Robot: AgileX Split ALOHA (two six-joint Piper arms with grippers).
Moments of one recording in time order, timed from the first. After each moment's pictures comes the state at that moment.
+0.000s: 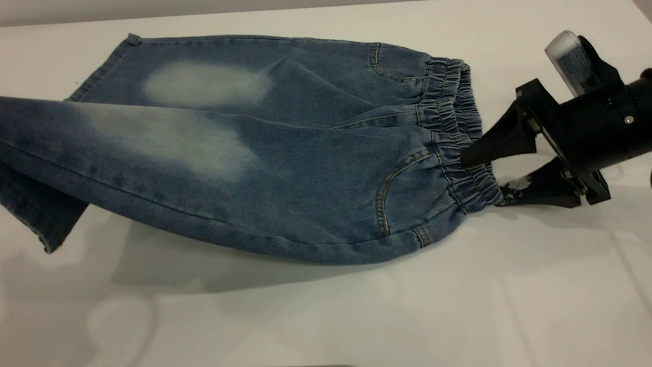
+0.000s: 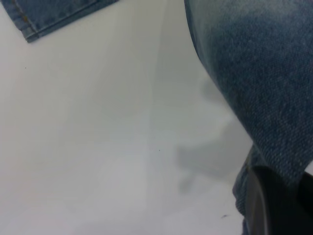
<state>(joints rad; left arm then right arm) -0.28 1.15 -0.63 0.14 0.61 0.43 -0.03 2.25 -0.82 1.66 0.83 -1.35</state>
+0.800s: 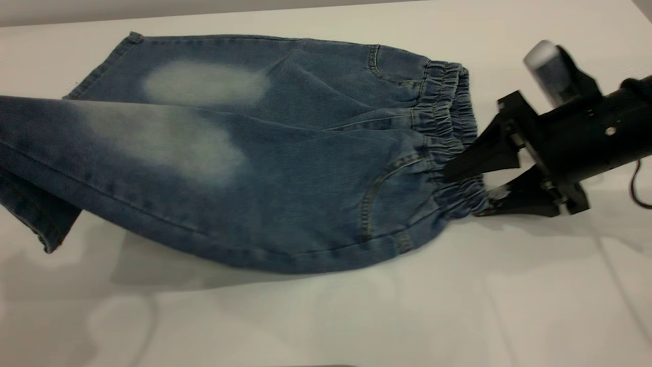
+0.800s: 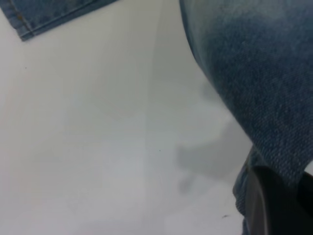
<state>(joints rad) -0.28 1.15 -0.63 0.14 0.61 0.43 0.04 2.28 -0.82 1.70 0.87 -1.39</state>
